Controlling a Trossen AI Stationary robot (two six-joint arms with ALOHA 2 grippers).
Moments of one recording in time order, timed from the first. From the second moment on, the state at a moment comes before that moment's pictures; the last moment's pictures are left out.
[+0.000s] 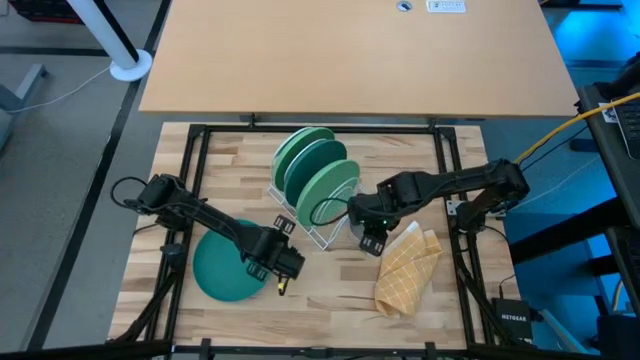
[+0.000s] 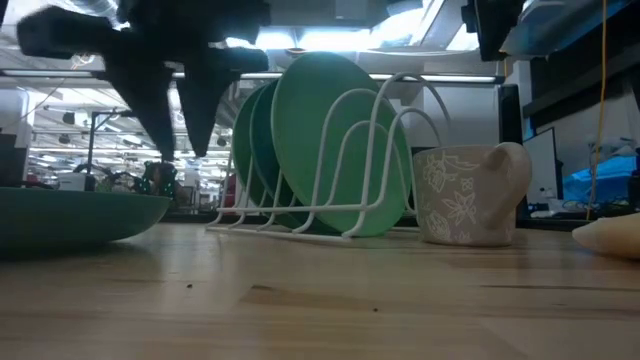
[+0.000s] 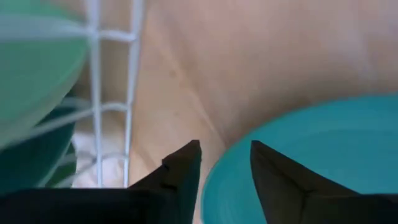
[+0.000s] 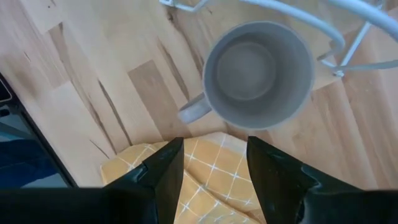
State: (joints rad) left arm -0.40 1.87 1.45 -1.16 -0.35 0.12; right arm 0.20 1.65 1.63 -1.38 -0.06 0.65
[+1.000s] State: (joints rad) left arm -0.32 2.04 1.45 -1.14 -0.15 0.66; right arm 0.54 1.65 1.63 -1.17 -0.02 0.74
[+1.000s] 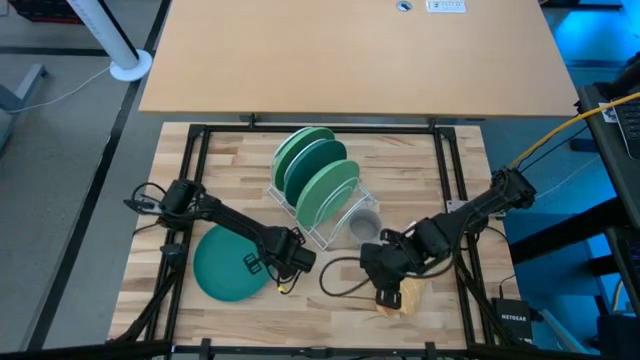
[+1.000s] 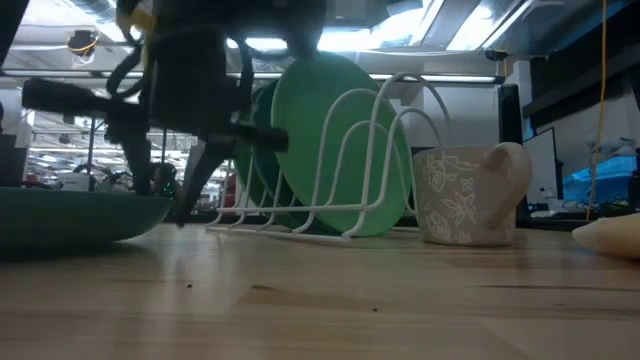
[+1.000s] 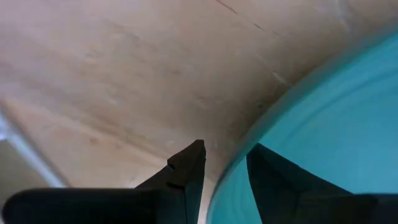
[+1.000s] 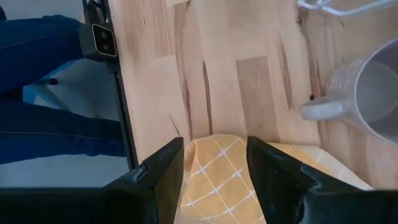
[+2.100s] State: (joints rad) left arm -0.33 1.87 1.45 -1.37 -0.19 0.04; right arm 0.58 1.65 1.63 -1.56 0.34 0.80
